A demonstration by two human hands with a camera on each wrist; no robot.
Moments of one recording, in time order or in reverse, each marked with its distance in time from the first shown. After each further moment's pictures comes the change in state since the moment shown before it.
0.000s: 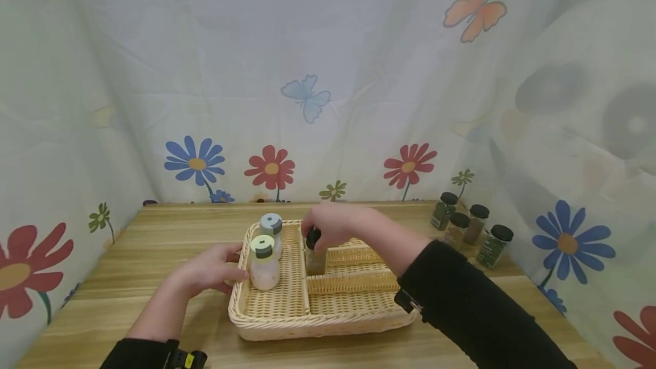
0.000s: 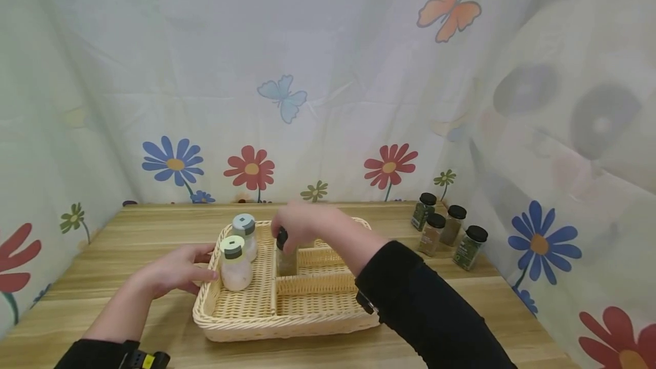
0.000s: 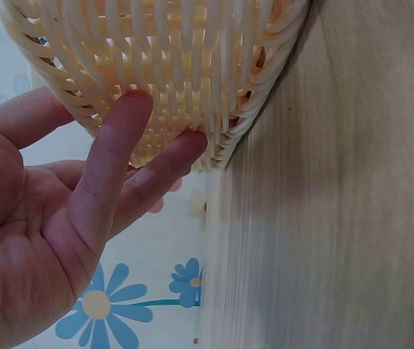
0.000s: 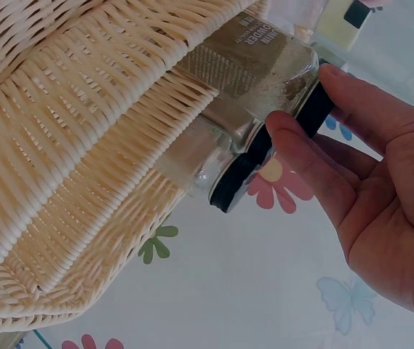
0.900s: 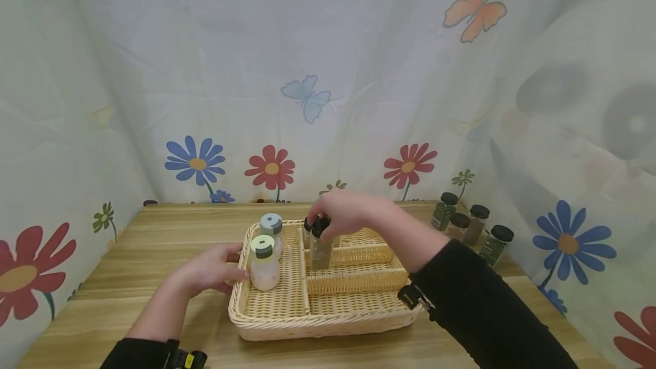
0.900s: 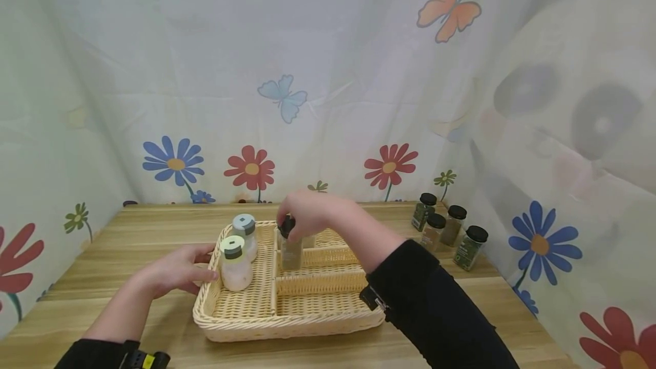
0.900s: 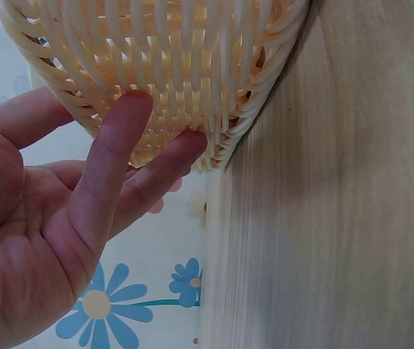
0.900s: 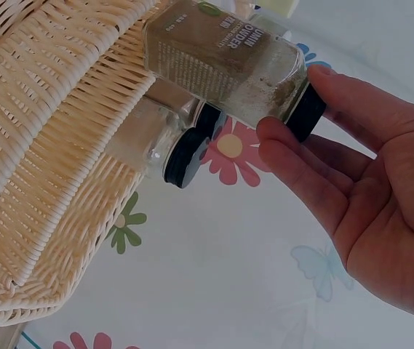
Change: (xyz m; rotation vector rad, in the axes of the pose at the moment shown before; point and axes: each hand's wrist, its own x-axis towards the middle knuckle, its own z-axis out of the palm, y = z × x) left_hand -0.001 0.001 0.001 -0.011 -0.007 0.005; right_hand -0.022 0.005 -0.021 0.045 0.054 -0.002
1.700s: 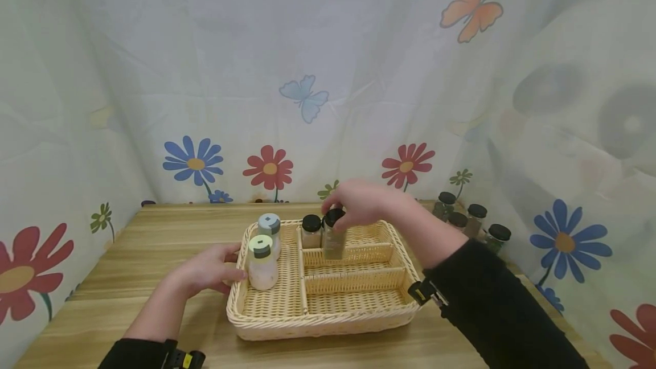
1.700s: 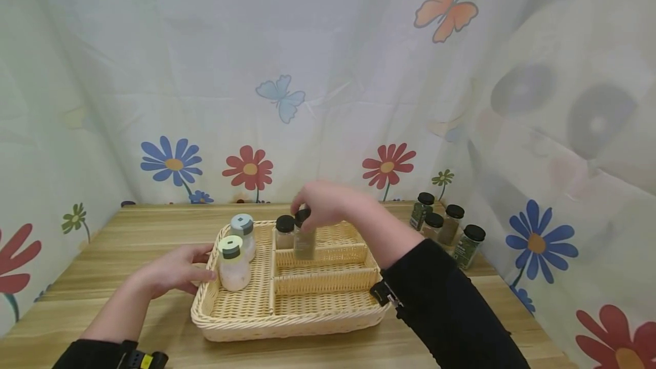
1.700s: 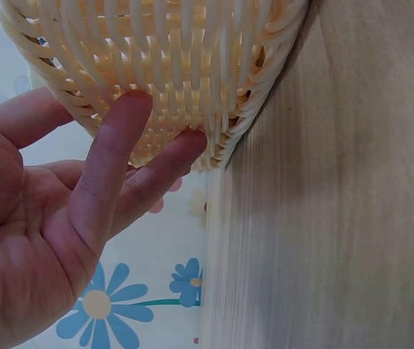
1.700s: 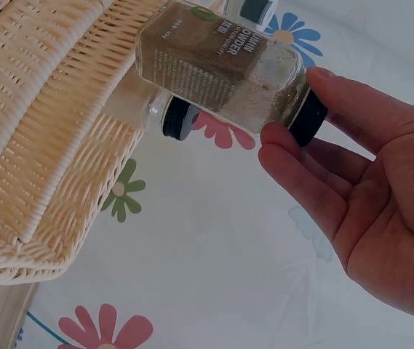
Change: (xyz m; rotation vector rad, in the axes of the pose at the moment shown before) left_hand -0.001 0.000 0.001 0.001 0.001 -0.002; right_hand -0.026 0.019 -0.014 -0.030 0.055 0.022
